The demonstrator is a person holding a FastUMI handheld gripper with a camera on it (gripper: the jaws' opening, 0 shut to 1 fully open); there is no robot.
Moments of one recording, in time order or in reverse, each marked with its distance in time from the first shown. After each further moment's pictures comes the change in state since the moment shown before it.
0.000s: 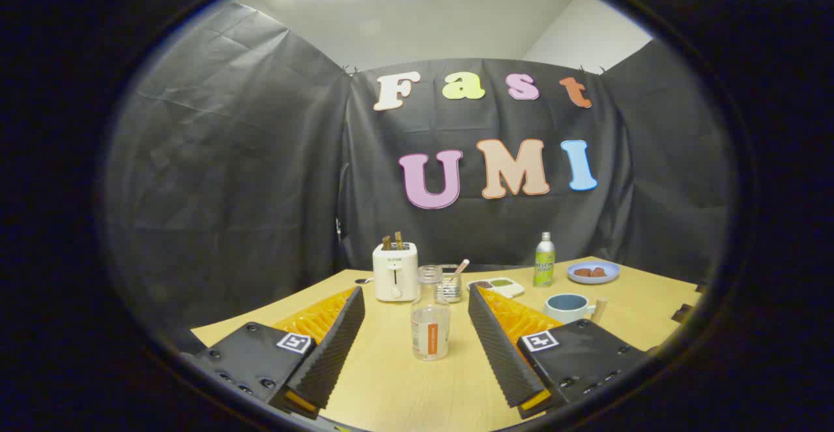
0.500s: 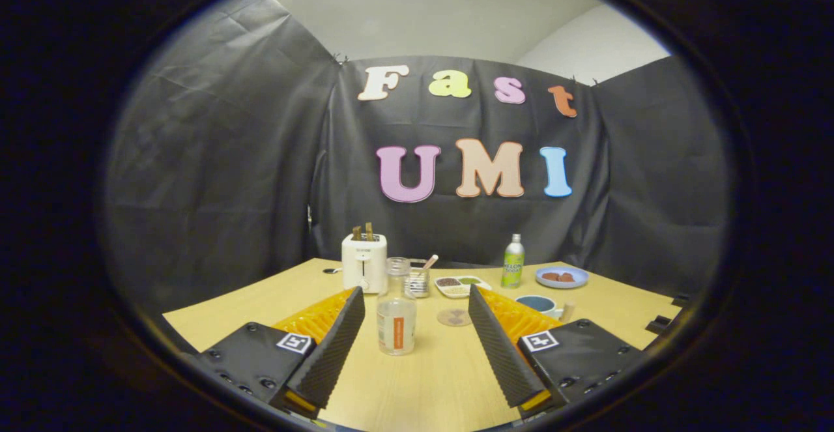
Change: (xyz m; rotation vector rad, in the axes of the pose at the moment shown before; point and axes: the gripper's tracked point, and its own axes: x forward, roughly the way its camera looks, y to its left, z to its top) arm 0.004 -0.029 -0.012 -0.101 0.032 -0.118
